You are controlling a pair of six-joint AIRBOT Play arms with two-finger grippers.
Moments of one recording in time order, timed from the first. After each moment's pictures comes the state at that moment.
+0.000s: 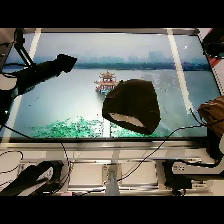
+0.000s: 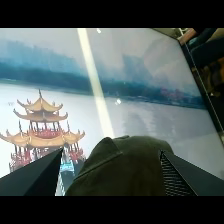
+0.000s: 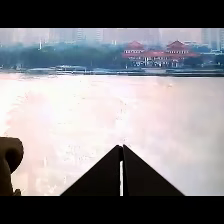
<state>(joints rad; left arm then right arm) -0.06 -1.03 1.06 0.60 -0.68 -1.17 -0.31 -1.47 1.84 -1.44 1.18 1.26</state>
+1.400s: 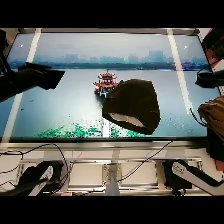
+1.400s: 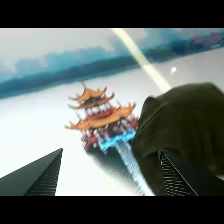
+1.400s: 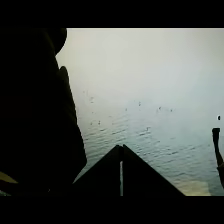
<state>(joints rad) 0.08 -0.80 1.06 0.87 -1.00 -0.94 -0.36 -1.14 1.35 -1.31 1.39 1.20</state>
